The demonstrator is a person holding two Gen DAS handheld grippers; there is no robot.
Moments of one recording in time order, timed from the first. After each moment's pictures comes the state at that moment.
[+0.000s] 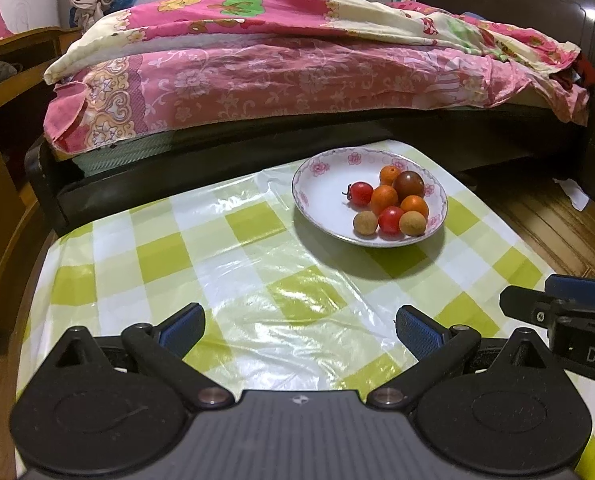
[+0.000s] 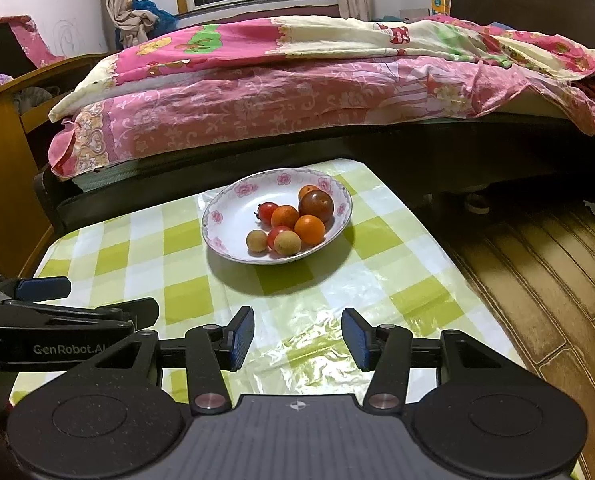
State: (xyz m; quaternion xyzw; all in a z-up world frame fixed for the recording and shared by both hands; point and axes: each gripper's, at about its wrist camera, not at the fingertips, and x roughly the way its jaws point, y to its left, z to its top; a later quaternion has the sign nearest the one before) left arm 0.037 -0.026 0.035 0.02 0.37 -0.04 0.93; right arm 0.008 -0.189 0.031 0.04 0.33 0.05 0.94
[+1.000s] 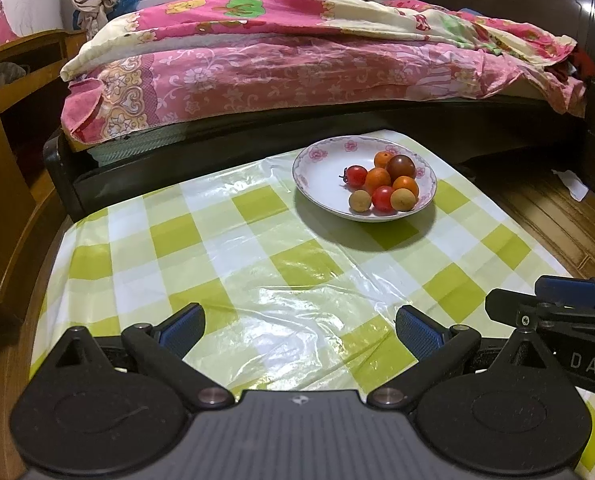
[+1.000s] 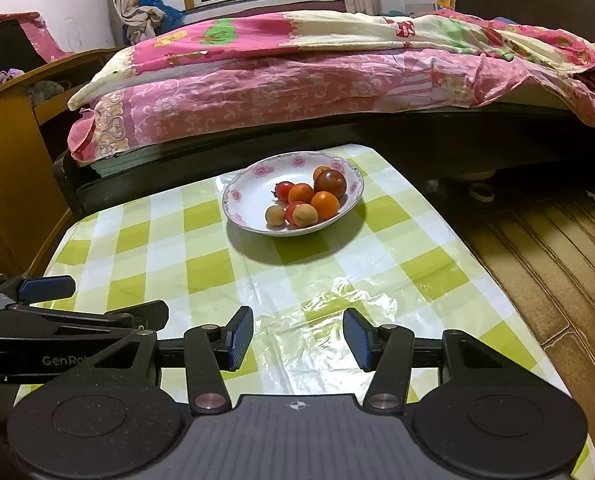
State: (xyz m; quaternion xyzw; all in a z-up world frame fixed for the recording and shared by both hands) left arm -0.002 -0.028 0.039 0.03 0.37 -0.04 0.93; right arm -0.022 -0.179 0.028 0.04 0.34 0.06 0.94
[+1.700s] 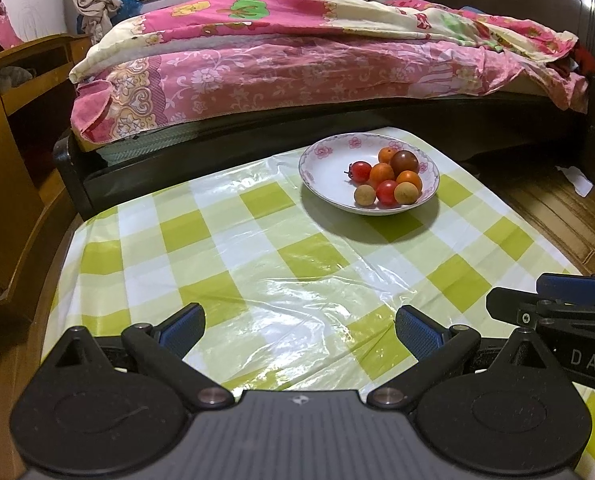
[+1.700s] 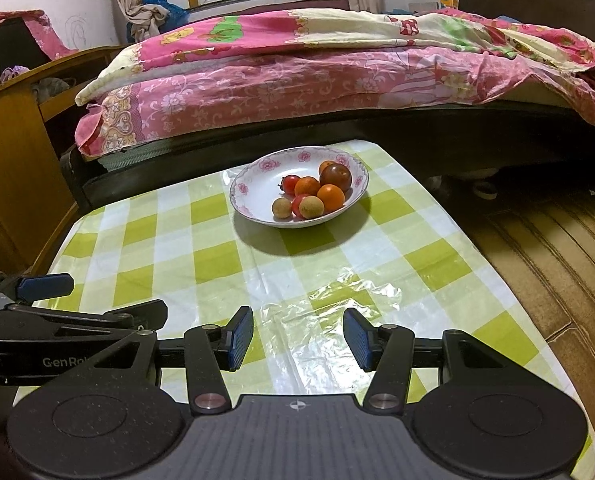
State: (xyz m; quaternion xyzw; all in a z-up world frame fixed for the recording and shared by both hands) left arm -0.012 -0.027 0.038 0.04 0.37 -0.03 0.93; right arm -0.030 -0.175 0.027 0.04 0.34 0.07 0.94
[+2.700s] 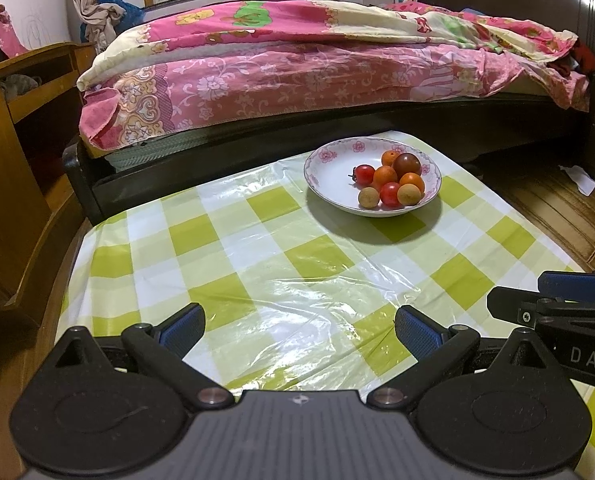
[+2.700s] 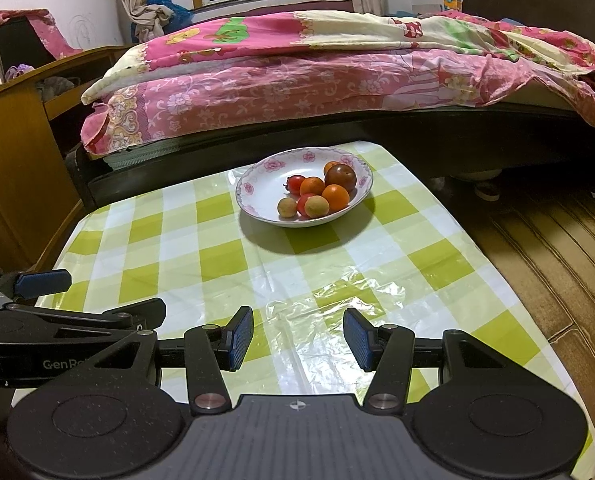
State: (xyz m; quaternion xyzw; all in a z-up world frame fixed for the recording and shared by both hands) left arm -0.019 -0.026 0.042 0.04 0.36 -0.02 0.93; right arm -0.035 -0.171 0.029 0.04 0.34 0.07 0.94
